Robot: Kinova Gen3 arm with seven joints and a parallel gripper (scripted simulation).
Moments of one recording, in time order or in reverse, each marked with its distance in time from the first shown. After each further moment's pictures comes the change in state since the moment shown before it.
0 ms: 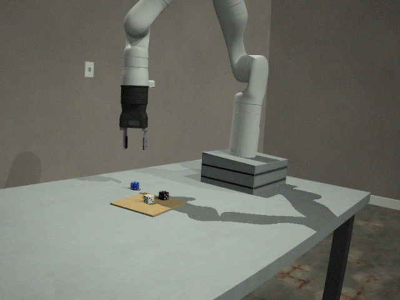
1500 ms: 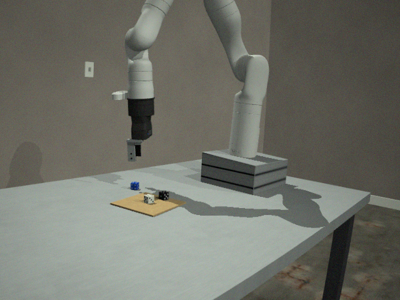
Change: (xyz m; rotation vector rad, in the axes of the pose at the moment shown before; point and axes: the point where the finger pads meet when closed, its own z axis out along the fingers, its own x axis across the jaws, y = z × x) arm -0.006 -0.026 0.033 0.036 0.100 -1.472
